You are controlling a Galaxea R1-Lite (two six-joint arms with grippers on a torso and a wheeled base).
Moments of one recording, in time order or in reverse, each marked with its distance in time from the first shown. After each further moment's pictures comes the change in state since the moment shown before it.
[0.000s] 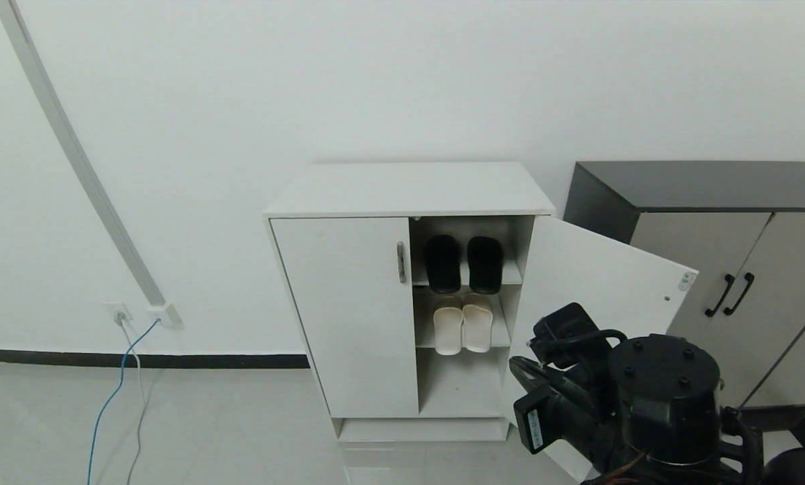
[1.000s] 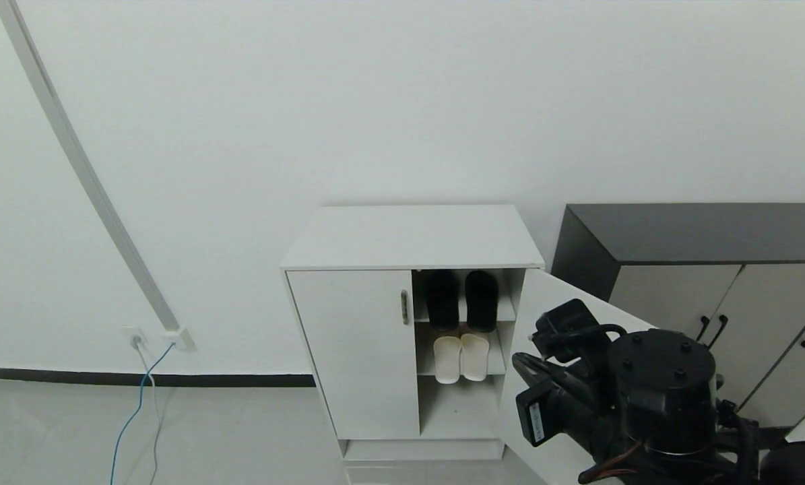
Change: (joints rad) left arm -0.001 0.000 0.000 0.000 0.000 0.000; right arm -0.026 0.009 -0.005 -0.002 0.005 0.001
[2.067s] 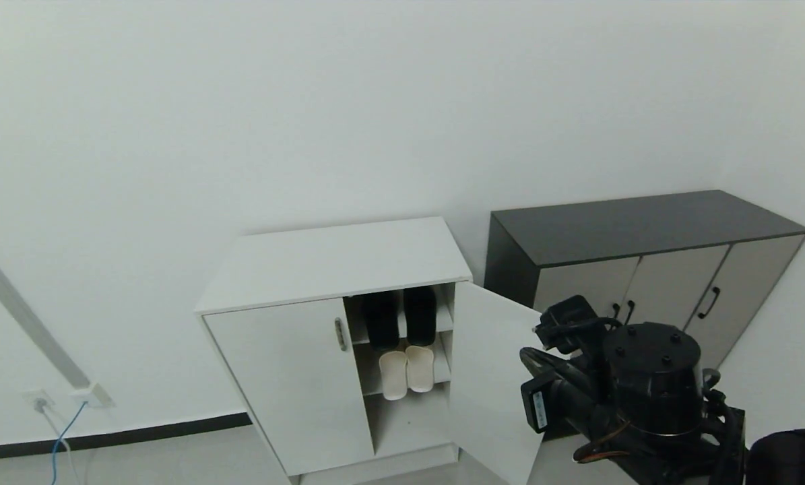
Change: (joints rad) left arm -0.001 0.000 0.000 0.000 0.000 0.000; right arm -0.070 0.042 -0.001 -0.027 0.007 -0.007
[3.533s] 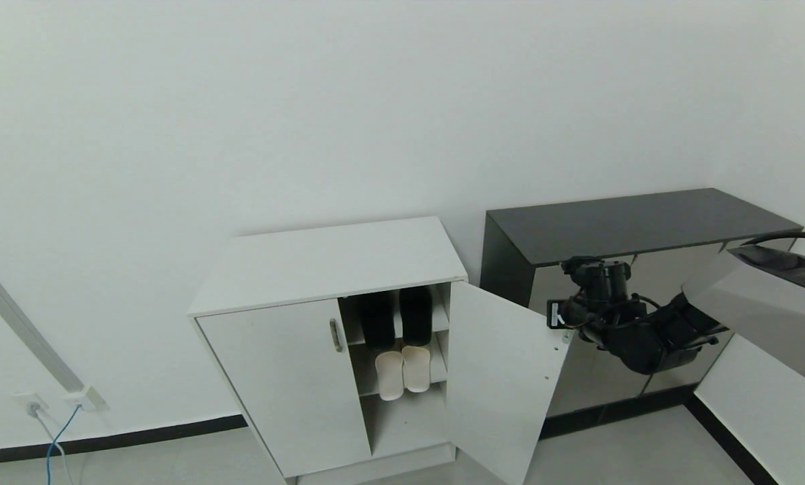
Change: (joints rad) left arm 0.000 0.000 0.000 0.000 -0.004 0.002; right arm -0.548 0.551 -0.656 0.209 0.234 0.097
